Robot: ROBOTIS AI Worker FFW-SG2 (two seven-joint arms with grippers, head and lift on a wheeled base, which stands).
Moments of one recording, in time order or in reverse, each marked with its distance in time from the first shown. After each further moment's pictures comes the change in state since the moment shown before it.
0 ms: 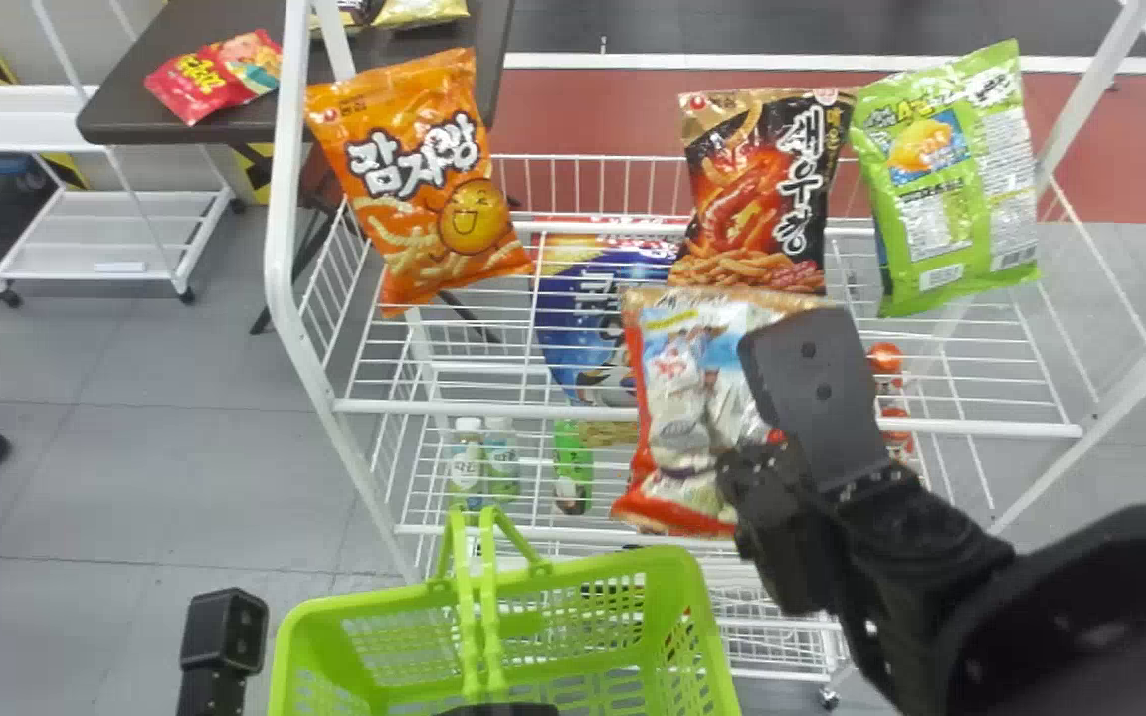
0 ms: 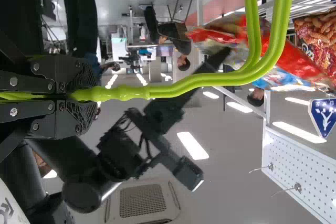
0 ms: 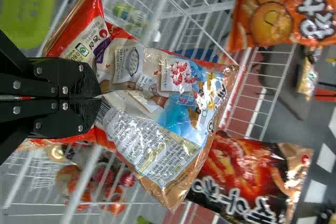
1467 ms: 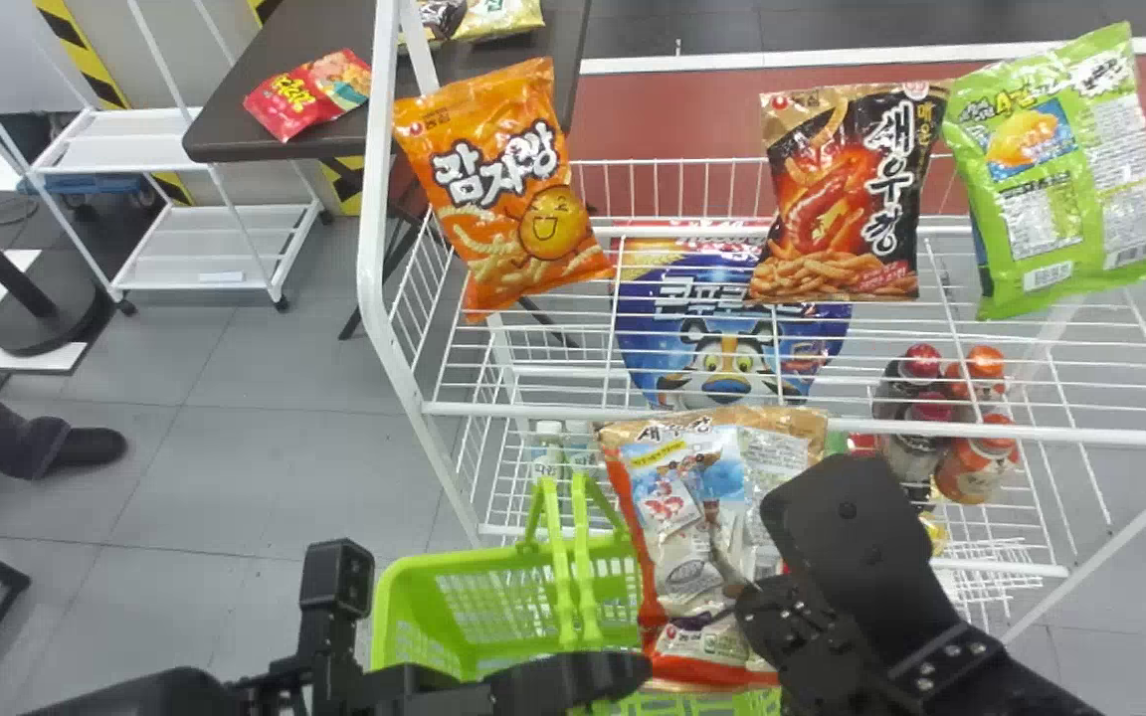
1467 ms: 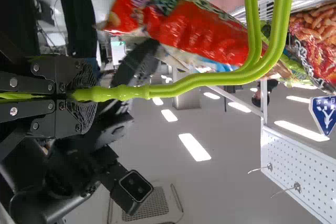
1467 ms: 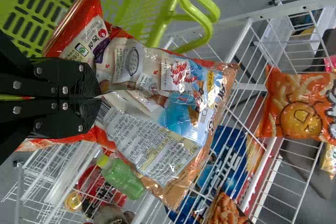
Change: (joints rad) left arm -0.089 -0.003 -0.006 0.037 -0.007 0.000 0.030; right arm 0.100 -0.081 0.166 -0.099 0.099 0.026 0.156
